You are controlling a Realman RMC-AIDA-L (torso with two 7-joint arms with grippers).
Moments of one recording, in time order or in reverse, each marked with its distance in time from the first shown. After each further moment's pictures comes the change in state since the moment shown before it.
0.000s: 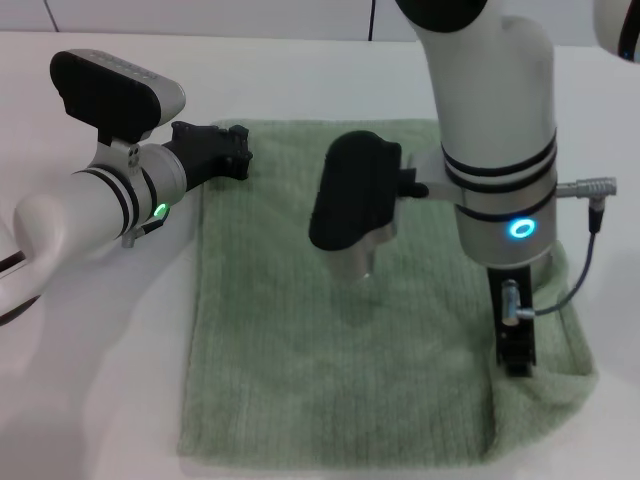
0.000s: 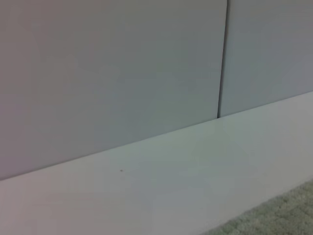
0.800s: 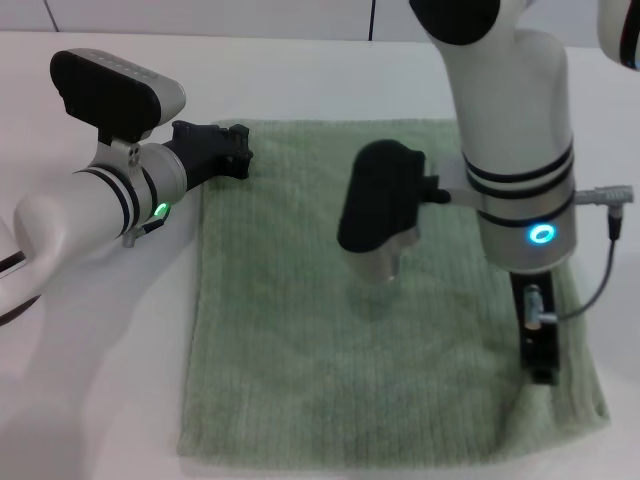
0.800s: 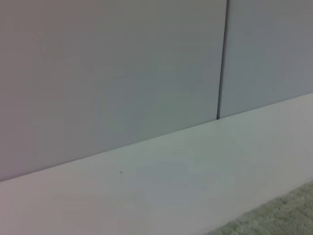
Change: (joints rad) left arm 0.002 0.000 0.000 0.005 0.000 0.000 0.000; right arm -0.005 0.003 -0.026 0.146 0.009 -0.041 -0.045
